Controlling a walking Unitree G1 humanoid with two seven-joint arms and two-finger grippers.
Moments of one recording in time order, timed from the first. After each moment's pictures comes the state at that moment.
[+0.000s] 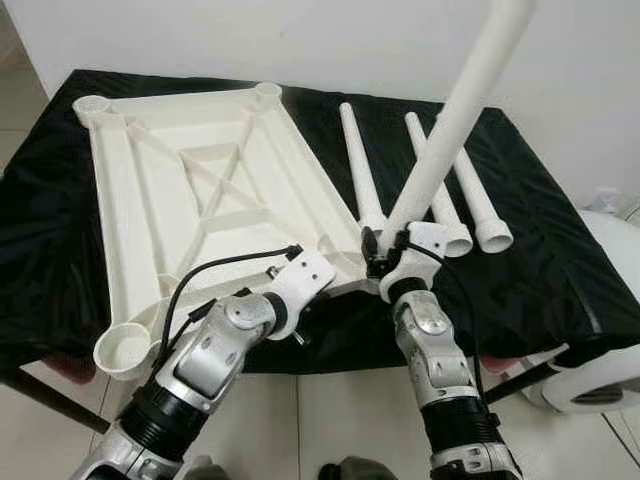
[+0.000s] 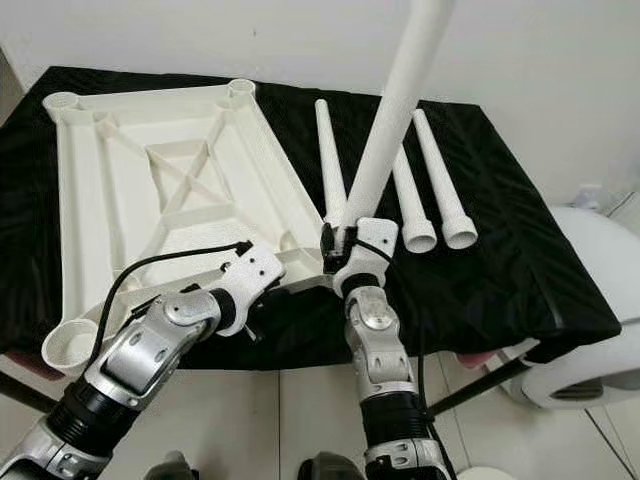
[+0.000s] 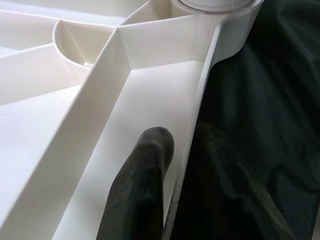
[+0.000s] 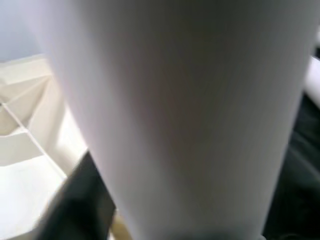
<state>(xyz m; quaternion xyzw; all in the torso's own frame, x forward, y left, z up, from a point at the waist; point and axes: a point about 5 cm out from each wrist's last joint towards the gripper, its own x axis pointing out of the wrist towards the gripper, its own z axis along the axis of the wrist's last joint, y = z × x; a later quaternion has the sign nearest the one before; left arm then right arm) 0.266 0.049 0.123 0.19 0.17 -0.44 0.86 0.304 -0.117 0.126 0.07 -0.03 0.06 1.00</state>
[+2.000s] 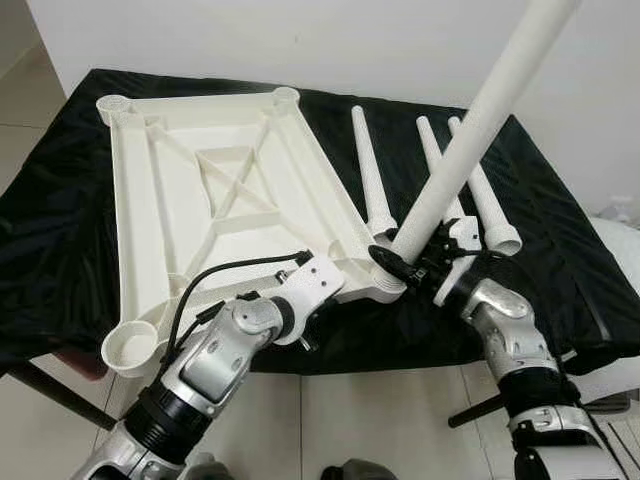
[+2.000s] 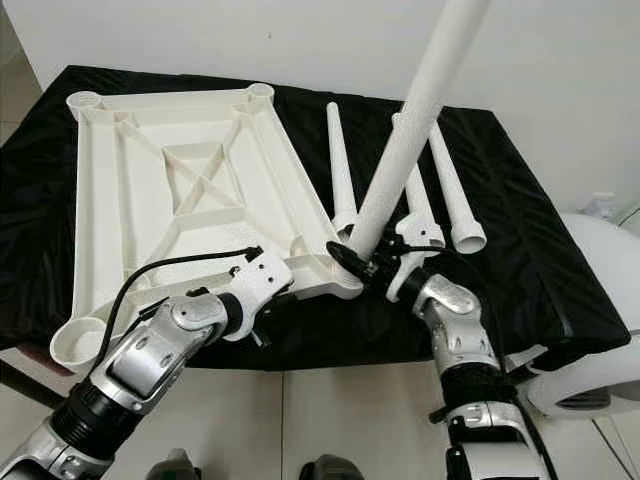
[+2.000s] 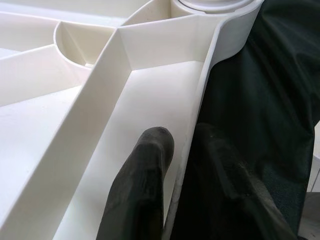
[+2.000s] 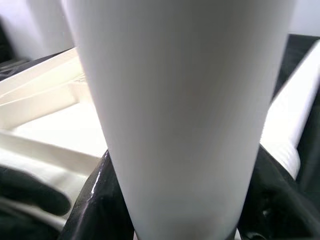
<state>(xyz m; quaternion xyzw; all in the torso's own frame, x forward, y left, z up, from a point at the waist) 0.264 0.045 0.121 0.20 0.17 -0.45 0.85 0.315 -0.167 0.126 -0.02 -0.04 0.35 0.94</state>
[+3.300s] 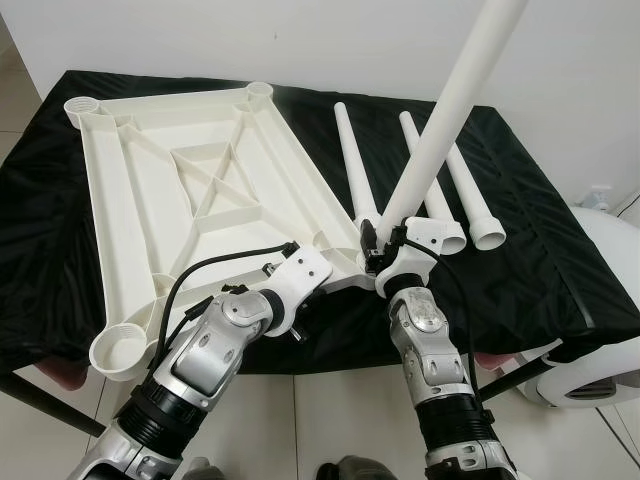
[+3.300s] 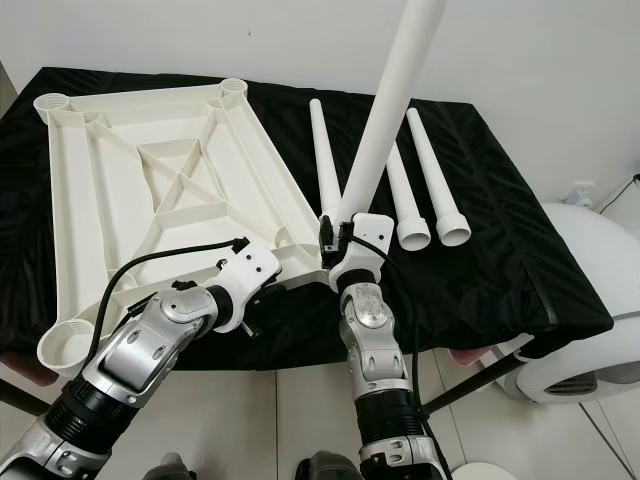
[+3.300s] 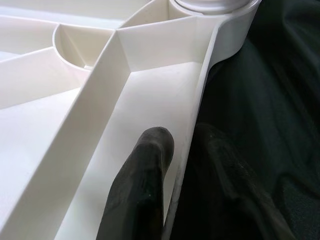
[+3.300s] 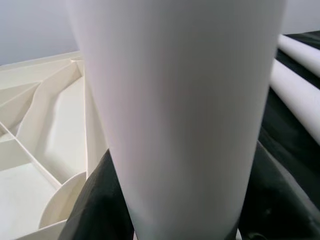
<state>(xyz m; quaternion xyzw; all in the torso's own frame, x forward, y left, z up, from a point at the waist) 0.270 0.054 0.124 0.20 0.17 -0.43 0.86 0.307 -0.112 0.132 0.05 -0.05 0.04 1.00</state>
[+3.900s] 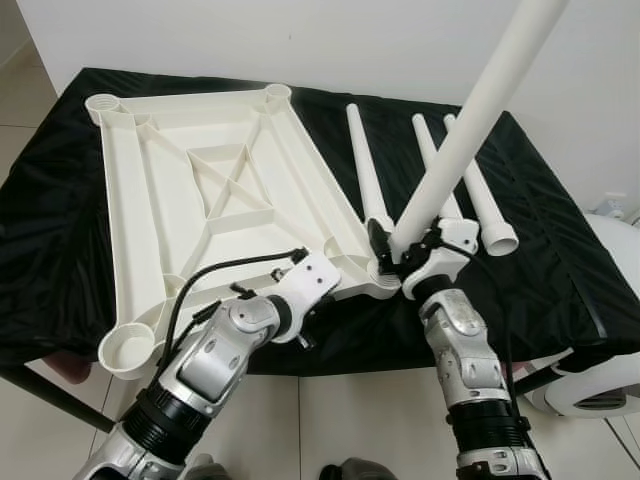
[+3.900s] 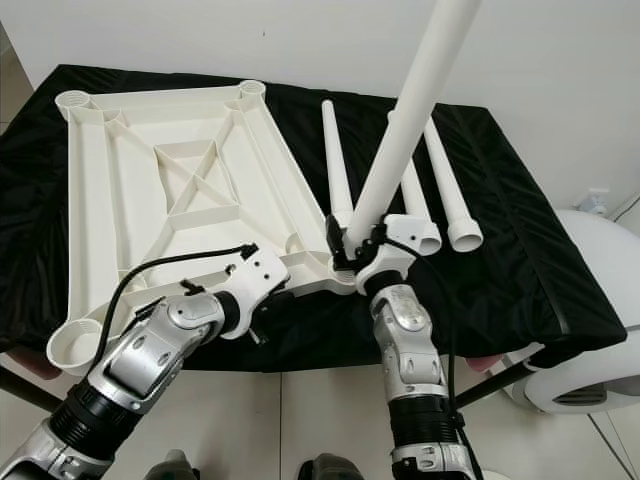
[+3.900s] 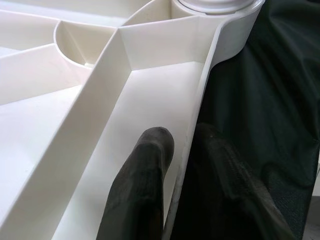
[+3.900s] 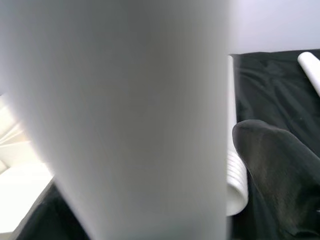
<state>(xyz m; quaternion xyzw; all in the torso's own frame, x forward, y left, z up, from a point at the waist) 0.263 0.045 0.122 0.19 0.17 -0.45 0.86 0.302 -0.148 0.141 0.05 -0.08 0.18 0.98</state>
